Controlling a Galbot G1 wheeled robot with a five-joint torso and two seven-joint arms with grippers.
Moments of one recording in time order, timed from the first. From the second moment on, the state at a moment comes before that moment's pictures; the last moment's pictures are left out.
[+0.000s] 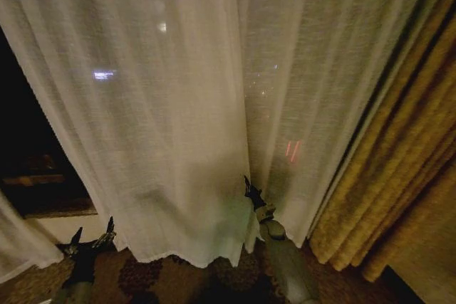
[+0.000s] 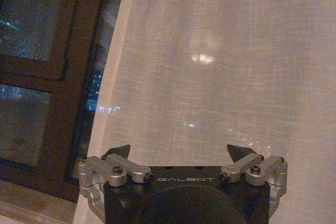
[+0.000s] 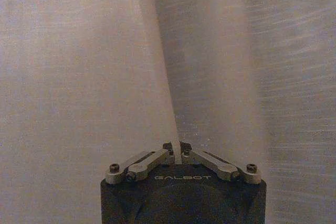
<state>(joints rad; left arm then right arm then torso) 1.66 -1.41 -0.94 -2.00 -0.52 -0.20 0.03 -0.78 1.47 0.42 1.07 0.21 0.45 -0.25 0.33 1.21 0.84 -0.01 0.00</state>
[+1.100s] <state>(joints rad) 1.66 -1.41 -0.94 -2.00 -0.52 -0.20 0.03 -0.75 1.51 0.39 1.03 0.14 0.50 -0.23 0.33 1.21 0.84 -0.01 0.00</state>
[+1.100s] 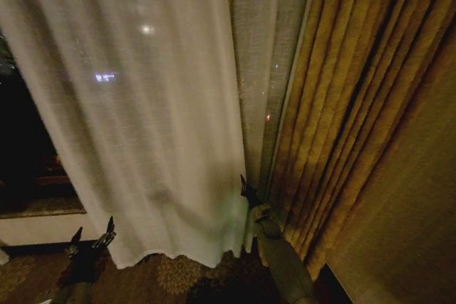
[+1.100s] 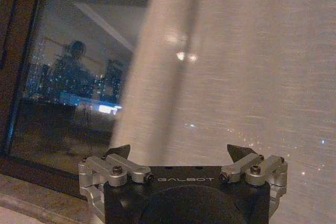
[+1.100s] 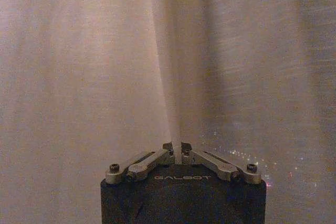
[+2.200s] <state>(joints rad) 1.66 -1.41 -0.94 -2.00 -0.52 -0.20 0.03 -0.56 1.38 0.56 0.80 -0.11 0.24 0.28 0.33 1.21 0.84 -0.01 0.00</state>
